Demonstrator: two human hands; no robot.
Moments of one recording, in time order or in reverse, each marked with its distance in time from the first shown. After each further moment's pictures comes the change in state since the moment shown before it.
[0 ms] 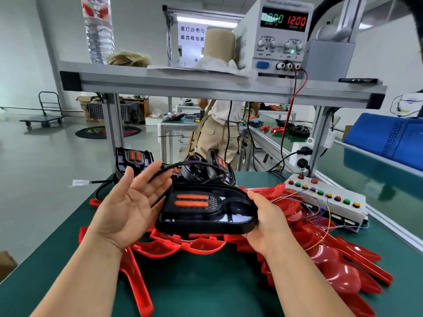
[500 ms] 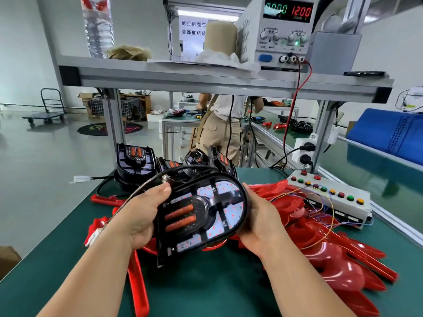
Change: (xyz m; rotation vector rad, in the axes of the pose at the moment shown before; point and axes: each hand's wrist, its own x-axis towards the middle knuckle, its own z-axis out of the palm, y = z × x) left_hand 0.005 -0.022 0.025 0.220 0.209 -0.226; right_hand -0.011 0.008 0.015 0.031 -0.219 -0.028
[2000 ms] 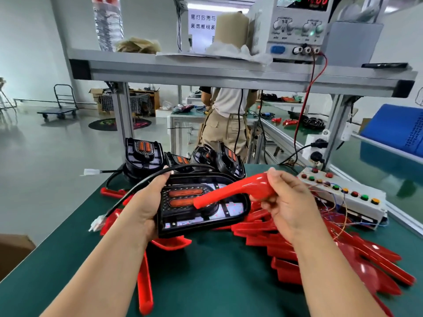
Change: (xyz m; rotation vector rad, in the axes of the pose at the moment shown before) left_hand 0.013 0.000 -0.004 -0.070 0.139 -0.001; right_hand -0.009 -0.035 -0.019 -0.348 0.030 -0.376
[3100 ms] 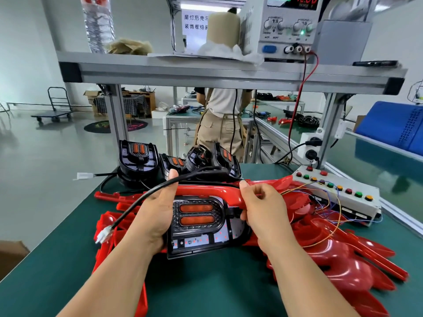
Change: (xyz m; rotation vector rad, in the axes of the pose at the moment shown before) left_hand -0.026 -0.015 0.020 0.191 -0.029 0.176; right_hand 0.000 0.035 0.019 -0.476 0.253 0.088
